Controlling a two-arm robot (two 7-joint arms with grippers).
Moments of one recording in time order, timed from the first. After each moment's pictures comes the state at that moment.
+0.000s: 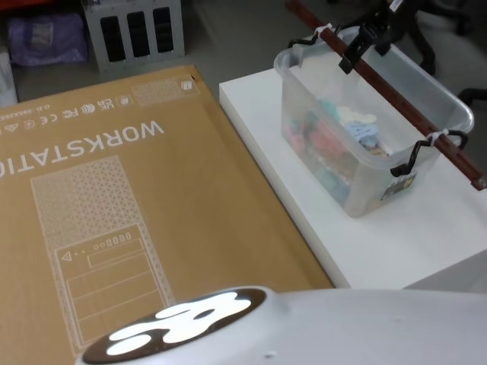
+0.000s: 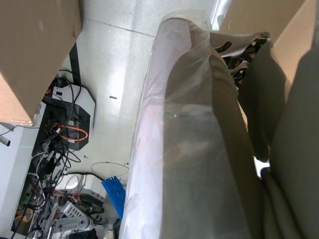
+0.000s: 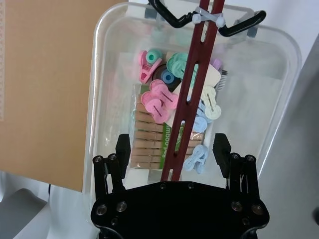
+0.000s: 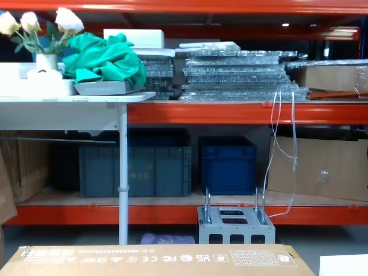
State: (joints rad) left arm -1.47 0.98 1.56 -0.90 0.05 0.15 -1.47; right arm 1.29 1.04 -1.23 -1.32 -0.06 -0.06 1.34
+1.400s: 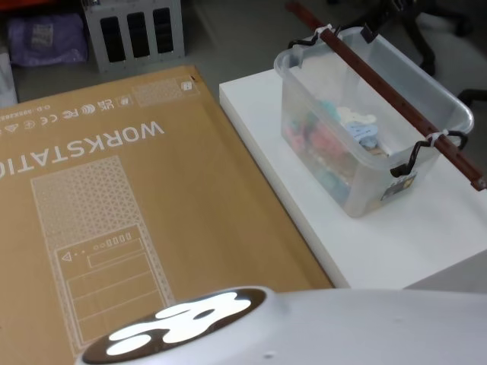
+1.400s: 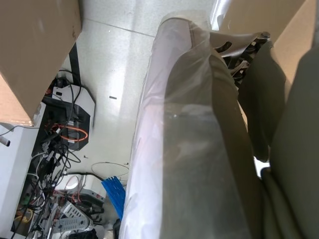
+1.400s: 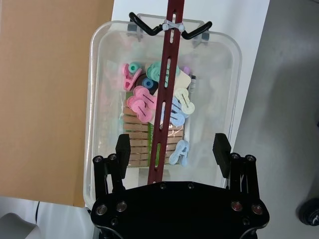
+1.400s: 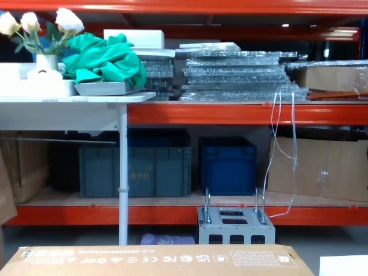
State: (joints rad) left arm -1.47 0.98 1.56 -0.90 0.05 0.15 -1.47; right arm 1.28 1.21 -1.14 -1.61 -0.14 0.12 1.30
